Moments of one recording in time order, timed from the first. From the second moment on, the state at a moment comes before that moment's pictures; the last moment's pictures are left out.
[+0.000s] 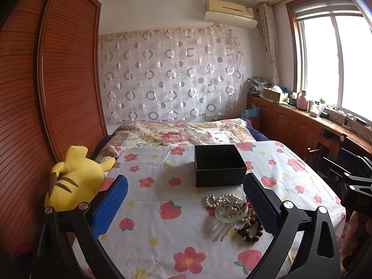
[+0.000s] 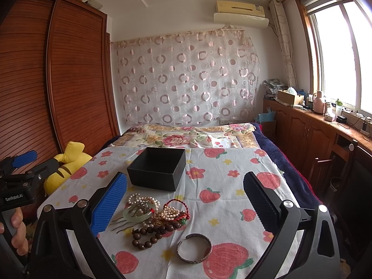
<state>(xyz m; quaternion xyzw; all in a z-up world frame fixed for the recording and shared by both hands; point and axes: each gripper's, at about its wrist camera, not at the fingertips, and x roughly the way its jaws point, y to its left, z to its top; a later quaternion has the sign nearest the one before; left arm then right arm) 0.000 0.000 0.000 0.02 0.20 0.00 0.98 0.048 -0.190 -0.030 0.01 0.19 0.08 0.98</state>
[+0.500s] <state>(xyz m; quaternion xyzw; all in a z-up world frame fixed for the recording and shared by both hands) 0.004 0.000 0.003 0.02 0.19 0.00 0.98 0.048 -0.190 -0.029 0.01 0.18 0.08 0.98</state>
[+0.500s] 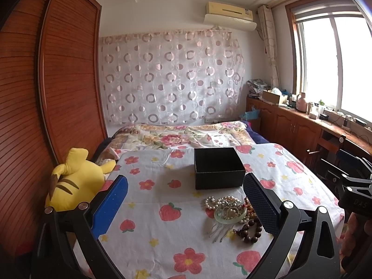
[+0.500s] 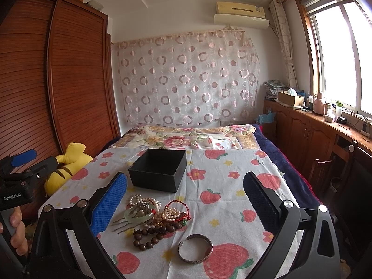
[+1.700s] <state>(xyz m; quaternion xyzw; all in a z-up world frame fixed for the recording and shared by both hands) -0.001 0.000 0.007 0.02 0.19 0.00 0.98 0.044 -0.194 -0.030 0.01 0.18 0.09 0.98</state>
